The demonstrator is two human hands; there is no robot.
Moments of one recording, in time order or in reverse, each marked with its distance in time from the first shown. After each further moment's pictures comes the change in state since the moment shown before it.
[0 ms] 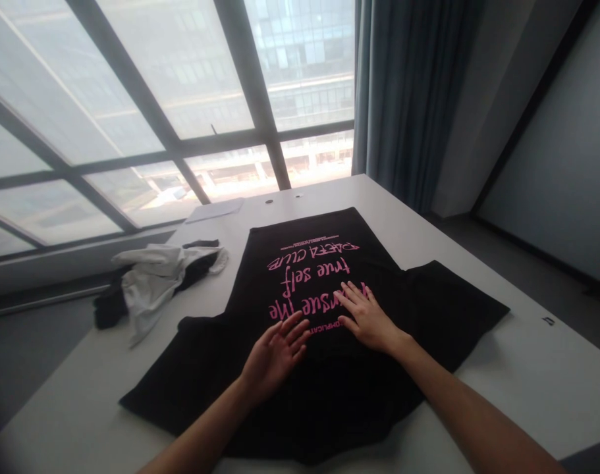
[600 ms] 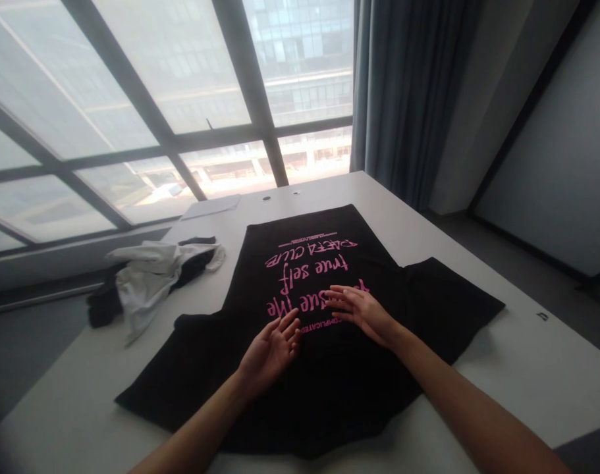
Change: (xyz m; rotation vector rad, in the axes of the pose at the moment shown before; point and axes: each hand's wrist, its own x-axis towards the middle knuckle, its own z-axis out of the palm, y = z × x) left_hand 0.006 0.009 -0.003 -0.296 0.085 -0.147; right_hand 0.002 -0.022 -0.020 1.423 0.034 0.245
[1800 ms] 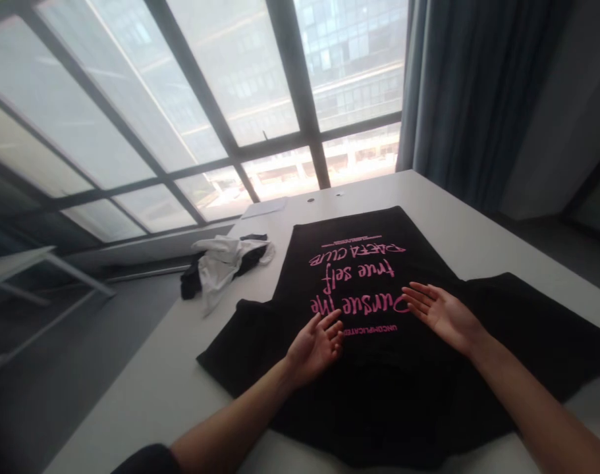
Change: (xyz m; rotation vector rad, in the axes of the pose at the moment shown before) left_hand -0.001 -0.004 -0.003 -0.022 -0.005 -0.008; right_hand 0.007 0.001 -0.066 0.558 0.306 0.196
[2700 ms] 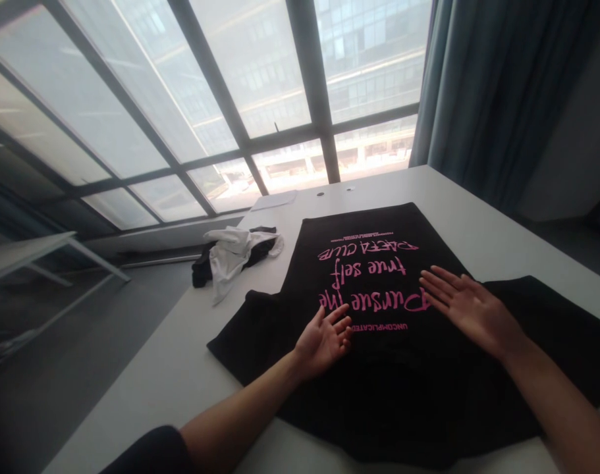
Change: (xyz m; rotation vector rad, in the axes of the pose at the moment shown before) left_hand 0.001 0.000 -0.006 -0.051 -0.044 0.009; right_hand -0.013 -0.021 0.002 -0.233 -0.158 -0.149
